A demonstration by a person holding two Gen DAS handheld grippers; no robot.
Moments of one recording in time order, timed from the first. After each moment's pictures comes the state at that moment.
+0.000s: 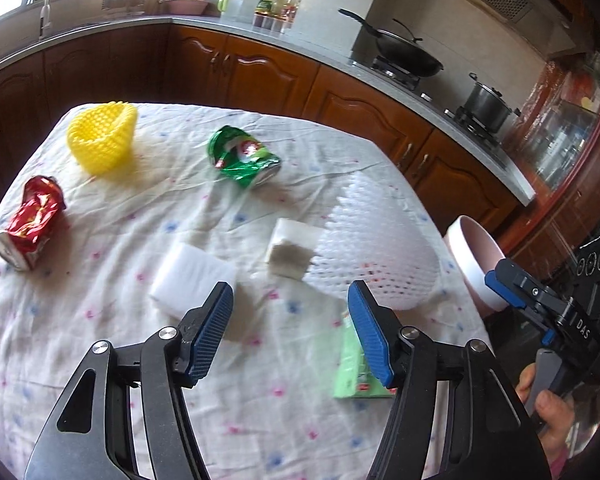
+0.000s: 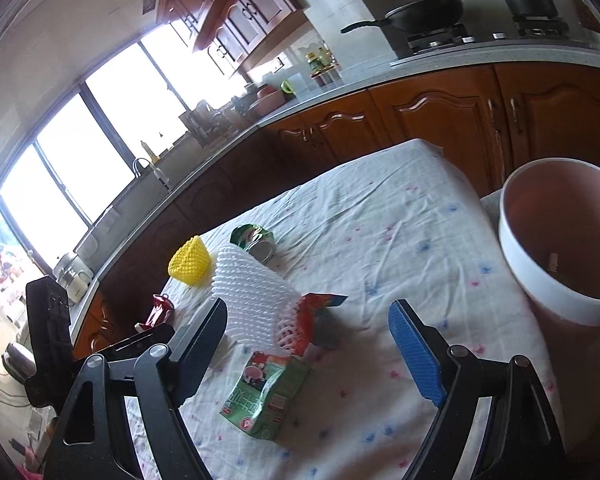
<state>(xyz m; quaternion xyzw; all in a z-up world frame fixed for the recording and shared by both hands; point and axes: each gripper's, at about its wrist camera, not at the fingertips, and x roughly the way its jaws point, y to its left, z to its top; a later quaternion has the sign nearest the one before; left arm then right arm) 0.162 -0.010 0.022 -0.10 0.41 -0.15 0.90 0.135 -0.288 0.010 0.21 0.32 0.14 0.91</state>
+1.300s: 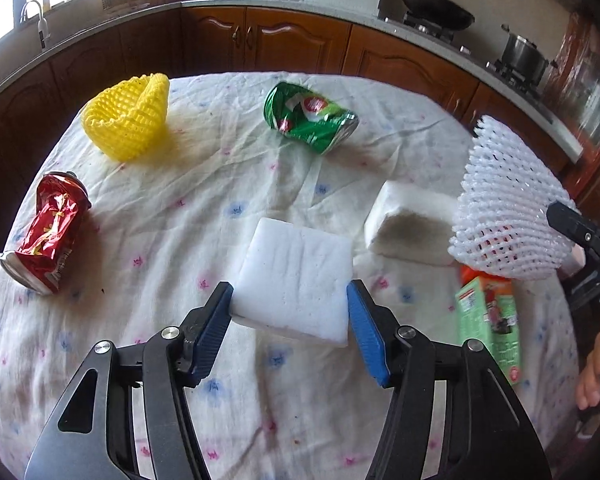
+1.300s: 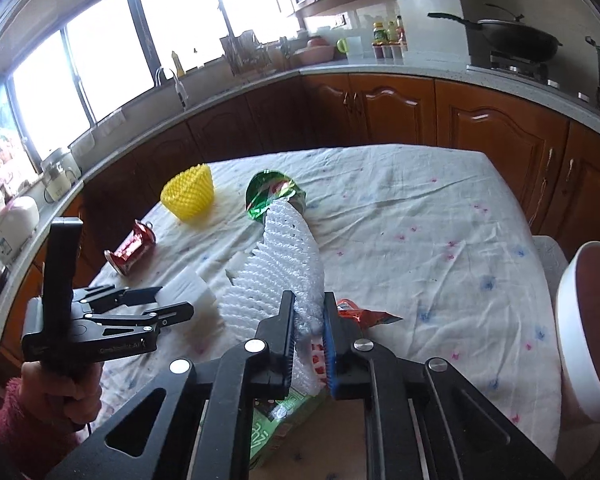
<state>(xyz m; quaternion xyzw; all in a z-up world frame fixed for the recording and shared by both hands) 0.200 0.014 -0.021 -0.02 0.45 -0.10 0.89 0.175 -0.215 0.005 0.05 0.36 0.17 0.91</state>
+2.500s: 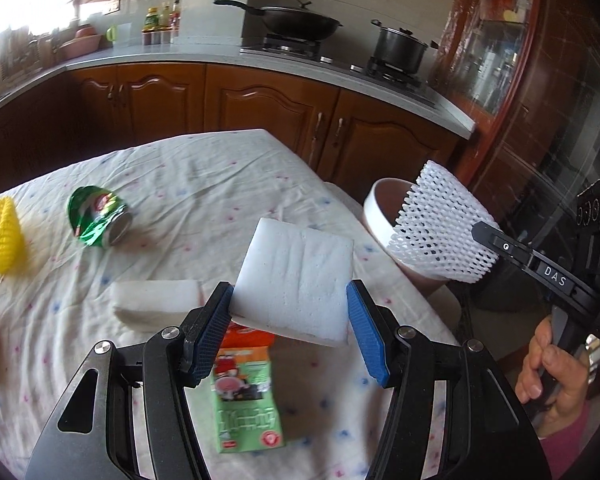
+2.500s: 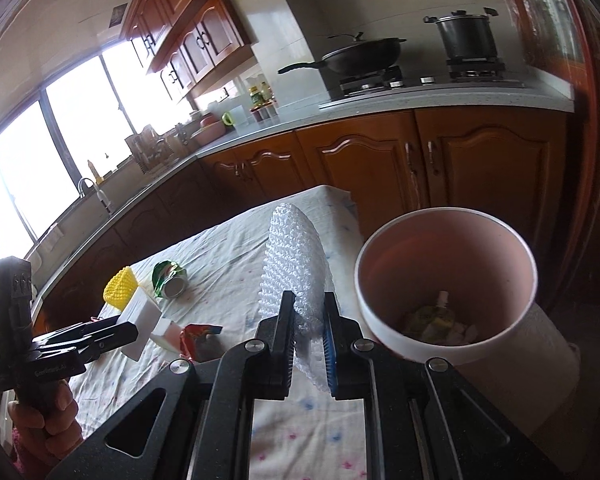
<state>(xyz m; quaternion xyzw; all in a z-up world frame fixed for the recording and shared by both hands) 0.175 -0.147 0.048 0.02 0.39 -0.28 0.88 0.098 -0.378 0.033 0.18 0.28 0.01 0.94</state>
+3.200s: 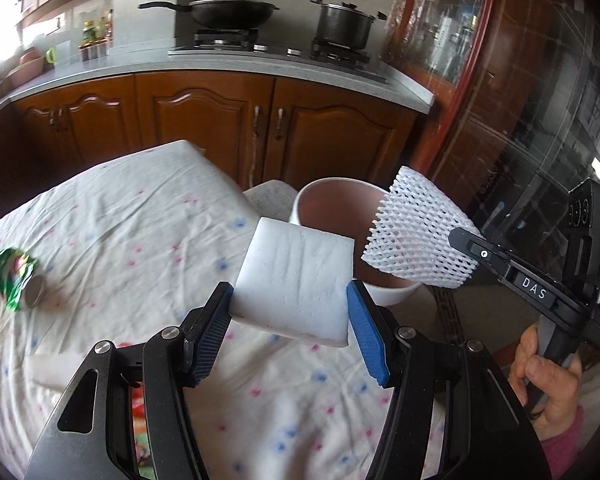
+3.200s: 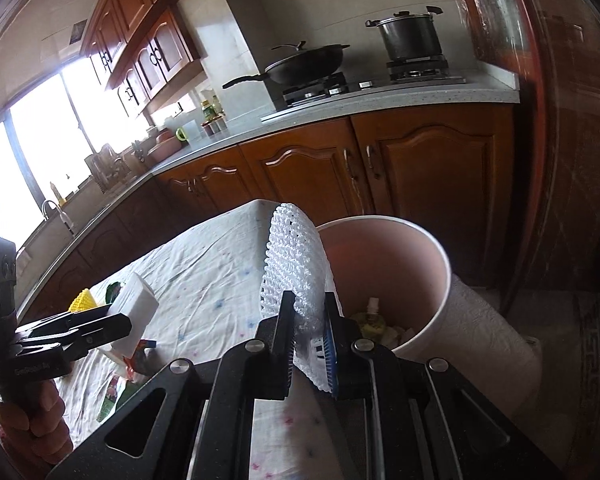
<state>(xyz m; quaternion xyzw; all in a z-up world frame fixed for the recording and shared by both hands) 0.193 -0.254 0.056 0.06 0.39 -0.35 0.85 0.083 -0.441 0.030 0.19 0.28 -0.07 0.94</state>
